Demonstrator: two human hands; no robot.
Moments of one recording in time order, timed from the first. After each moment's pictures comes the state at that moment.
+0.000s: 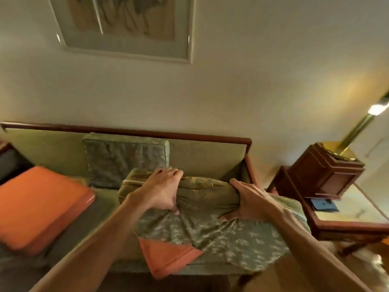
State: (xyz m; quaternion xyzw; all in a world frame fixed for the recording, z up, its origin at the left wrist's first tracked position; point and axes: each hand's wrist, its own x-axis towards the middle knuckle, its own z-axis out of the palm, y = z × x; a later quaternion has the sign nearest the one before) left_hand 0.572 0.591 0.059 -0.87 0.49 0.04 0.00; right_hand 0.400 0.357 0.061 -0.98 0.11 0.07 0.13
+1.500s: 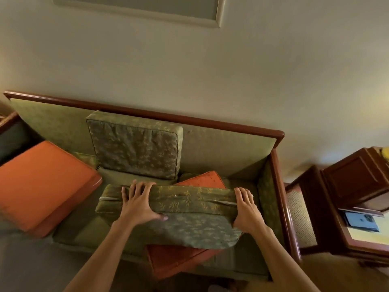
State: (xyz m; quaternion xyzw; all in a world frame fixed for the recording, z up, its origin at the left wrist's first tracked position) left_hand 0.699 0.621 -0.126 -0.96 0.20 0.17 -0.11; right_hand 0.534 0.291 -0.116 -0.96 0.18 0.12 0.16
